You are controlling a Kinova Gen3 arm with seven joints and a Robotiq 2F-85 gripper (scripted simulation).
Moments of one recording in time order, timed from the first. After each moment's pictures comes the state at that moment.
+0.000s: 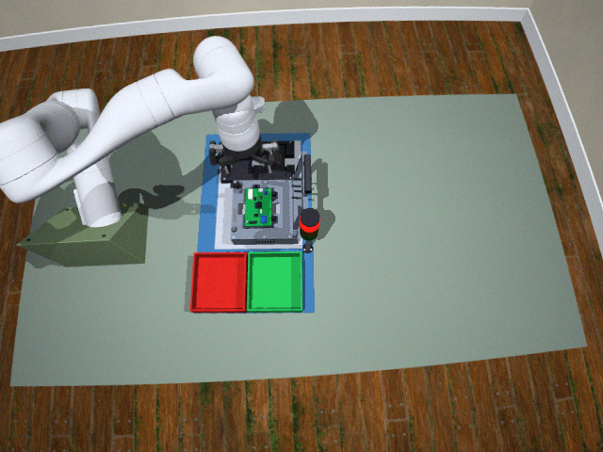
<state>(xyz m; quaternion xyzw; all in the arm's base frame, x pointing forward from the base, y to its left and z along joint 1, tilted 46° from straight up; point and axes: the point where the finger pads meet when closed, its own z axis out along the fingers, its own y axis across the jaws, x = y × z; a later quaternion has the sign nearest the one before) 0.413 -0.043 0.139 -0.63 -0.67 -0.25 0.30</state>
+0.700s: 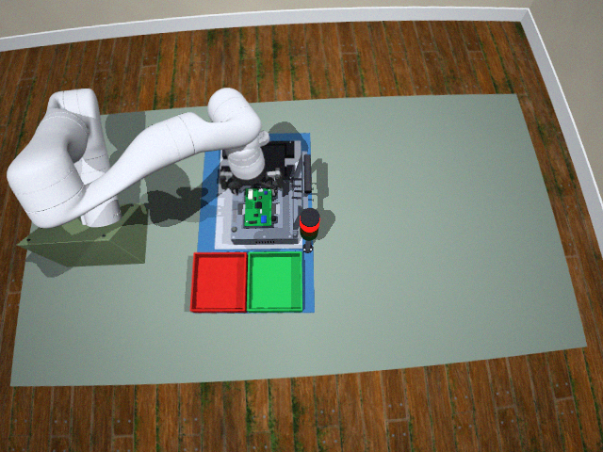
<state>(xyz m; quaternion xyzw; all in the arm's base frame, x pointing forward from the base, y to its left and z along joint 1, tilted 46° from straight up) 0.403 0.039 0.057 -0.63 -0.67 -0.25 0.29</state>
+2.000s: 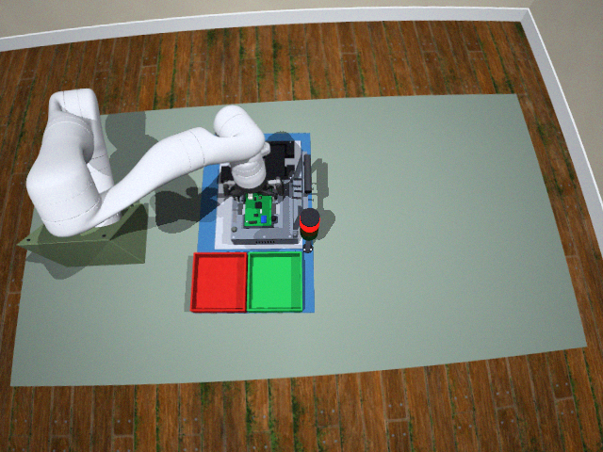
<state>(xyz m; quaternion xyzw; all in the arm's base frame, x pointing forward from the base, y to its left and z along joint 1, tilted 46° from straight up) 0.395 0.077 0.025 -0.62 -0.67 -0.25 0.30</state>
